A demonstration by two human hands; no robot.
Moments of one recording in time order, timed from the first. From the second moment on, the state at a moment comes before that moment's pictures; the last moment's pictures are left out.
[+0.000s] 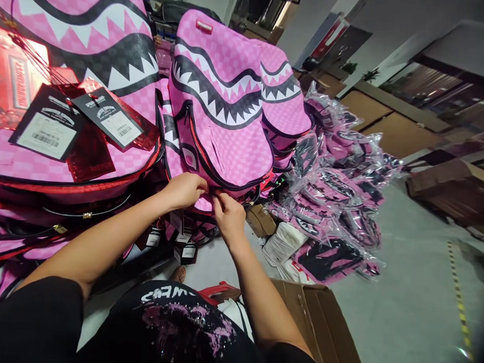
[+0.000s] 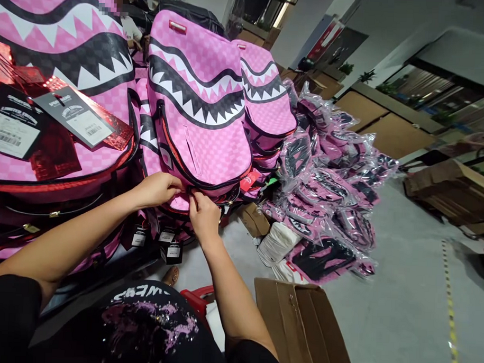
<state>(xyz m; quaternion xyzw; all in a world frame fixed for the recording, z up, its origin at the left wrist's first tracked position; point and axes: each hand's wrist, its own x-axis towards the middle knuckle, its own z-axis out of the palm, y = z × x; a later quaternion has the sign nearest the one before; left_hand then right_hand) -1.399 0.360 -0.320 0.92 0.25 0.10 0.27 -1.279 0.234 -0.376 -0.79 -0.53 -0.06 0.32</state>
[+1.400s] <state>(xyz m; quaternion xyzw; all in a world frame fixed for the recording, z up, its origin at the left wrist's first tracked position) -1.408 0.313 -0.360 0.87 0.23 0.34 0.28 -1.293 0.238 -0.370 -0.59 -0.27 0.28 0.70</state>
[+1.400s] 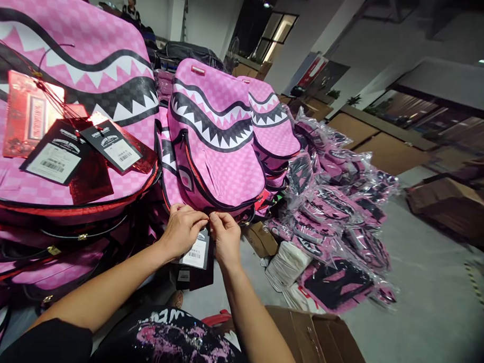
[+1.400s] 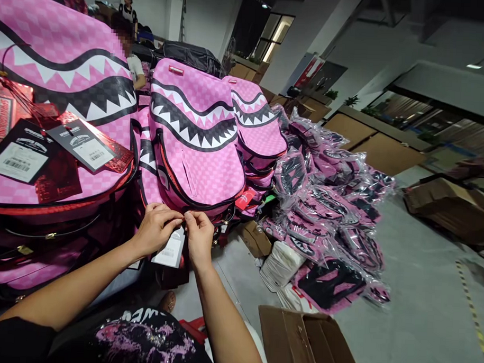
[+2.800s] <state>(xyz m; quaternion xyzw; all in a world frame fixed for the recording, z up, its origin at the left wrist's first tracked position) -1.400 0.310 -0.358 0.85 0.29 0.30 0.32 -1.293 0.235 -0.378 -0.66 -0.42 0.08 0.62</state>
